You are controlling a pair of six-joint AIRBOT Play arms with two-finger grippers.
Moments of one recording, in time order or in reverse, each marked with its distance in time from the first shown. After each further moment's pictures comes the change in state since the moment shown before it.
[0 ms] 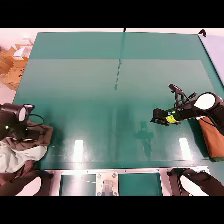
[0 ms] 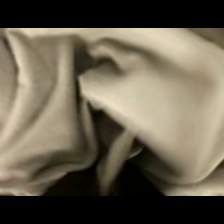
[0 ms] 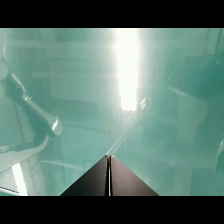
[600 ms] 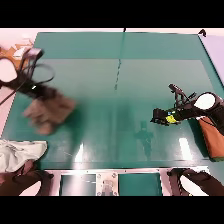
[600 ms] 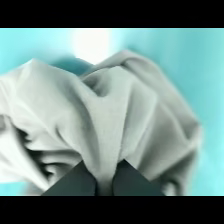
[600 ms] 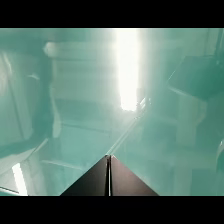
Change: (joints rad) left arm -0.338 -0.001 0.649 -0.372 -0.019 0.085; right arm 0.000 0.000 0.000 0.000 0.000 0.000
